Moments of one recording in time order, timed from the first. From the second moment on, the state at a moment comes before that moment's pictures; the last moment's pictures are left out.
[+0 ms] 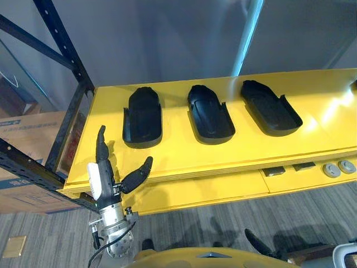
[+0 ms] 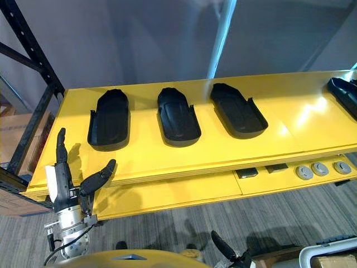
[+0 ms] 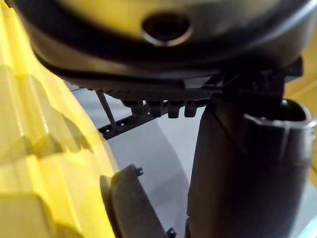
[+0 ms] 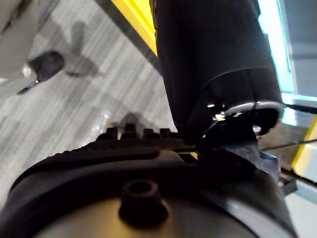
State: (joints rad) left arm 0.38 0.19 -0.10 0.11 0.47 -0.57 0.80; right arm 0.25 0.03 -0.38 0.94 0.29 -0.22 -0.24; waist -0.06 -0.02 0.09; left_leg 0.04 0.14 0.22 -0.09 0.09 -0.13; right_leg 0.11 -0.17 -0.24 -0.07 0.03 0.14
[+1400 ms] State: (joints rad) left arm 0.25 0.05 0.41 0.92 -0.40 -0.53 0.67; right arm 0.11 -0.02 -0.36 1.11 0.41 -0.18 -0.13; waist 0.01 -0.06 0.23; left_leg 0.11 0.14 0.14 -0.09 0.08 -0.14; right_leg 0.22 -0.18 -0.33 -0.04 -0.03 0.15
